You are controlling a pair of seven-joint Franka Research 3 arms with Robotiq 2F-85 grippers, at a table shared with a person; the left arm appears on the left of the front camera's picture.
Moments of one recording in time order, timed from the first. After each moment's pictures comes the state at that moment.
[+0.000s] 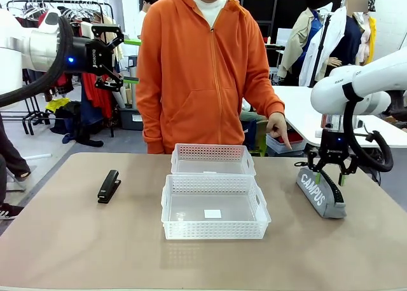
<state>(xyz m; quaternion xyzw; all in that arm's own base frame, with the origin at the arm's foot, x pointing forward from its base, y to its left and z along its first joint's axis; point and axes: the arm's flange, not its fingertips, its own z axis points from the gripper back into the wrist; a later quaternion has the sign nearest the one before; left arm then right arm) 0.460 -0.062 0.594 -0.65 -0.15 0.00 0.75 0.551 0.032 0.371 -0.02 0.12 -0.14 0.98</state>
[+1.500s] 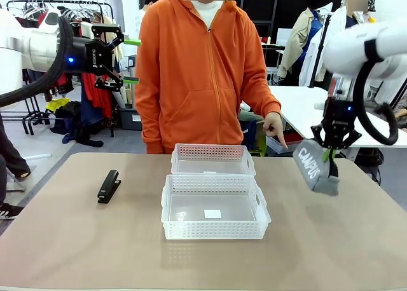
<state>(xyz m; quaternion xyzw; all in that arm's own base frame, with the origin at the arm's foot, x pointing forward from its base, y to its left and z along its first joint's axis) 0.460 -0.062 0.594 -0.65 -0.15 0.00 0.75 0.514 0.058 0.486 0.04 0.09 -0.09 0.99</state>
